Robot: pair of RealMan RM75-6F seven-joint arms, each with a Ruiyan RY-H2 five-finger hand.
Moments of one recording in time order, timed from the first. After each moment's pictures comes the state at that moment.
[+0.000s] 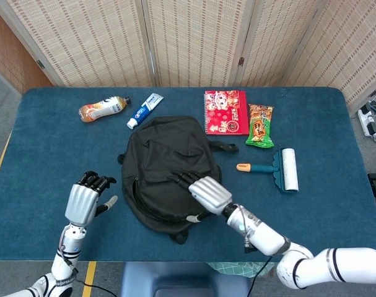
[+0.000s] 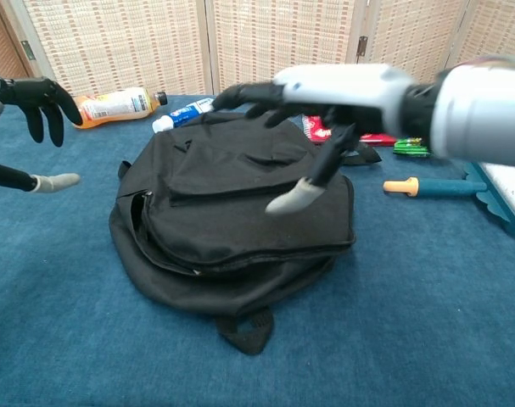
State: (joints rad) left arm -0.42 -1.72 -0.11 -1.13 1.66 1.67 0.11; right arm 0.87 -1.30 0.13 -1.93 -1.15 0.91 -0.11
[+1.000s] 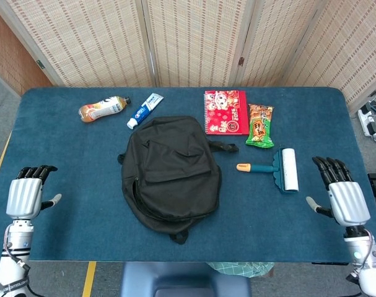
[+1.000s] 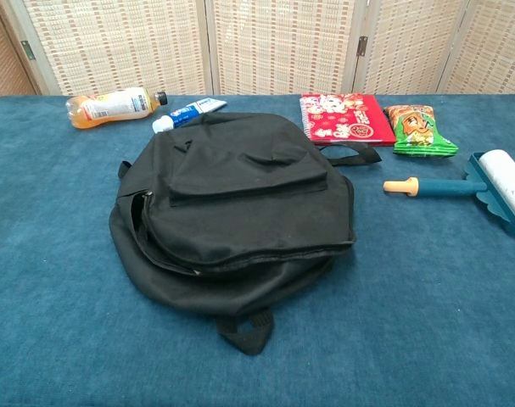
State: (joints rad) left arm -0.29 -1.30 -0.15 -1.52 1.34 1.44 0.28; right arm 0.27 -1.10 -0.04 -1.65 -1.40 1.52 0.01
